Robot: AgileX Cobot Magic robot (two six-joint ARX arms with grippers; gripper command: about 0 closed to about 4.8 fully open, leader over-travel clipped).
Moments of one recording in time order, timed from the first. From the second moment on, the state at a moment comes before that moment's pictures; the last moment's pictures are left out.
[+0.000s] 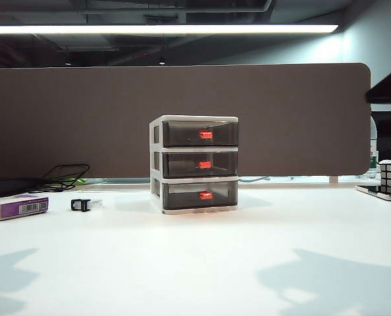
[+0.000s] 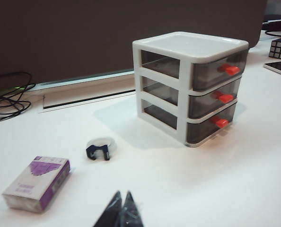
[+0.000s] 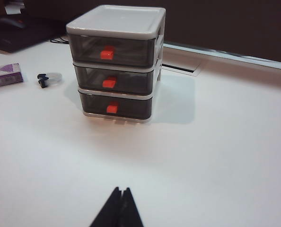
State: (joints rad) left arm -0.31 0.18 0.04 0.11 0.05 0.07; right arm 0.45 0.43 0.15 0.13 0.00 -0.04
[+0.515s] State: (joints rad) left arm -0.31 0.18 0.01 0.16 0.07 0.08; right arm 0.45 0.00 0.01 -0.13 0.12 -0.02
